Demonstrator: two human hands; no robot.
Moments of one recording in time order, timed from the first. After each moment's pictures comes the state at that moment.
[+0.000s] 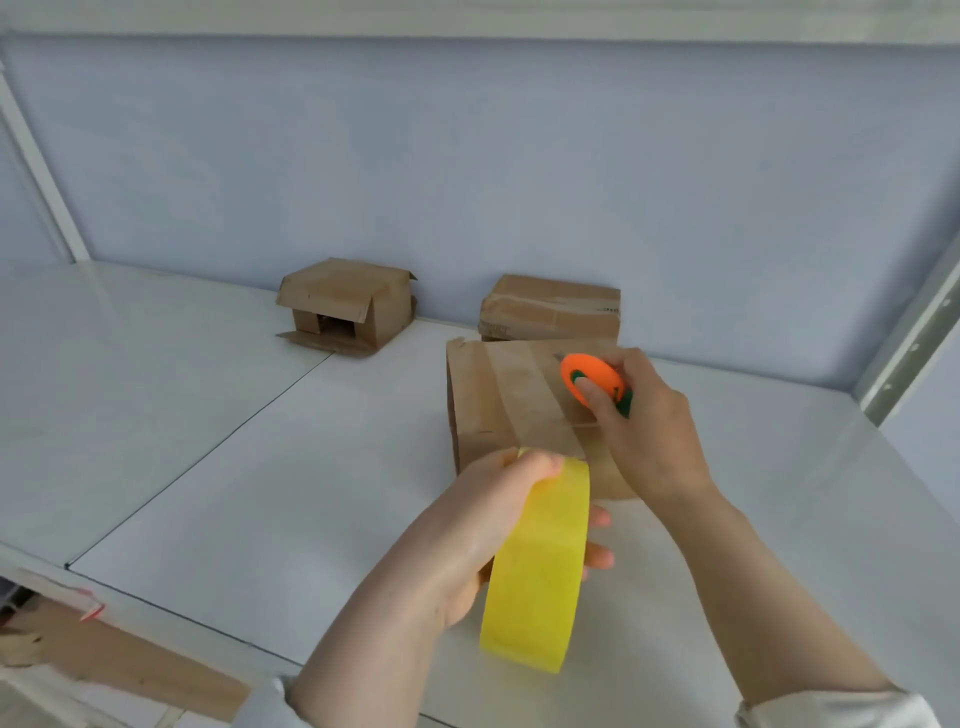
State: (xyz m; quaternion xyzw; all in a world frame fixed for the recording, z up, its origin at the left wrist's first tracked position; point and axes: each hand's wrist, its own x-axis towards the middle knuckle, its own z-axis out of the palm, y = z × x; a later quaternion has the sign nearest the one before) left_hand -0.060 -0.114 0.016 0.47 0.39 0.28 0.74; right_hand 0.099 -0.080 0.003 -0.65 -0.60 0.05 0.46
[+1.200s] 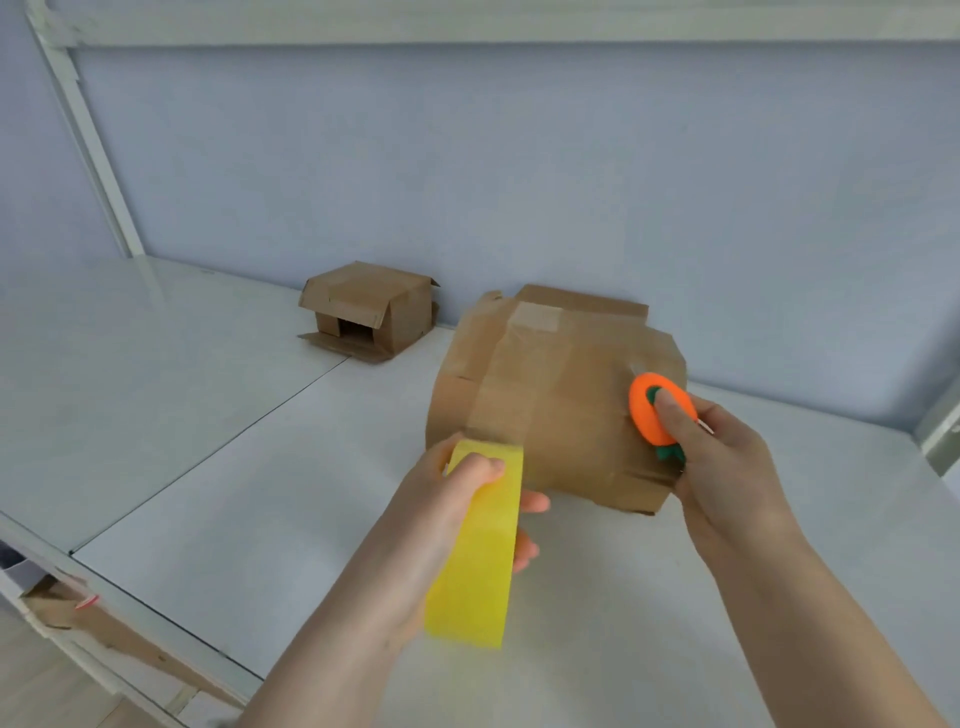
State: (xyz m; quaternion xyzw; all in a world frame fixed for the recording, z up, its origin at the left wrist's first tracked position) left_hand -0.060 -0.101 0.012 0.47 0.43 0.41 0.66; right_hand 0.131 -0.079 0.008 -0.57 -0.34 0.40 0.64
